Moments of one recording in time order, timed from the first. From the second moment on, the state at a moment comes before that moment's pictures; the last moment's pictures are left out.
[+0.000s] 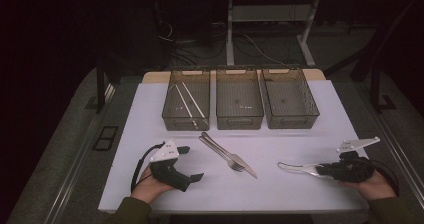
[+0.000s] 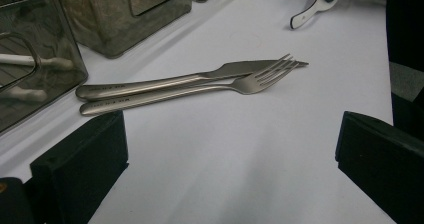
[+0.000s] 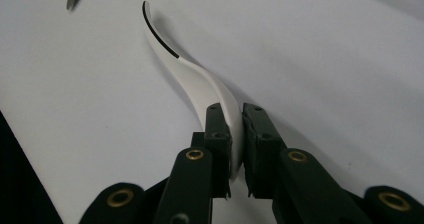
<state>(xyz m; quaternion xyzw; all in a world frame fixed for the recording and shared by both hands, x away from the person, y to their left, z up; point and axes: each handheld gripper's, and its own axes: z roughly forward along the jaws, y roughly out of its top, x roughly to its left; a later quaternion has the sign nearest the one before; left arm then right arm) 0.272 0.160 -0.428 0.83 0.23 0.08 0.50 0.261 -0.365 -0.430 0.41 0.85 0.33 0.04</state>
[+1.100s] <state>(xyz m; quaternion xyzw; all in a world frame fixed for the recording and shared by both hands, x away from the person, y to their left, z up) 0.272 0.158 -0.427 0.83 0.23 0.07 0.50 0.279 -0.360 -0.400 0.43 0.80 0.41 0.08</state>
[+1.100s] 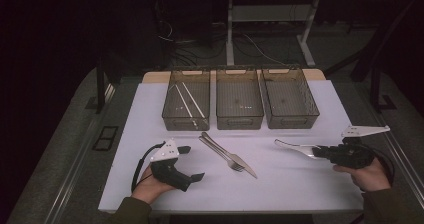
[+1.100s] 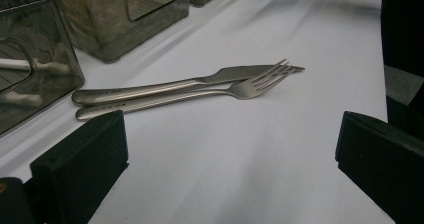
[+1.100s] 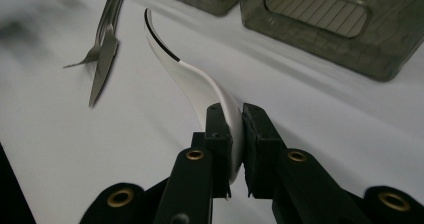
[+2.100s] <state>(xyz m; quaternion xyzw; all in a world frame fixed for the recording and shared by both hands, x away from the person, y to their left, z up) 0.272 0.158 -0.426 0.83 0.23 0.07 0.50 0.317 -0.329 -0.365 0.42 0.78 0.45 0.11</state>
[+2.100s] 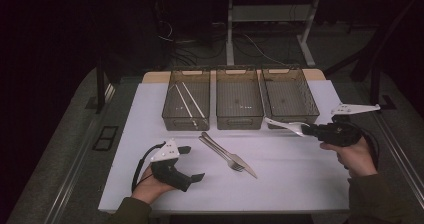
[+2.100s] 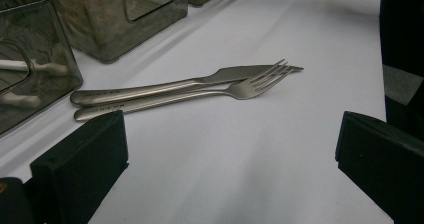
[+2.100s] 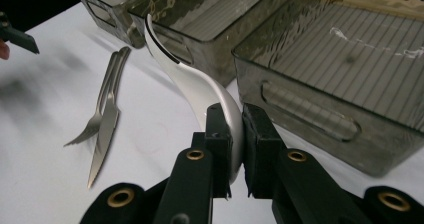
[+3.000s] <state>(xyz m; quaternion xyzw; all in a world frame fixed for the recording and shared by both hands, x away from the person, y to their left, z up) 0.272 0.157 -0.426 0.83 0.23 0.07 0.51 0.374 -0.268 -0.346 0.41 0.77 0.46 0.13</state>
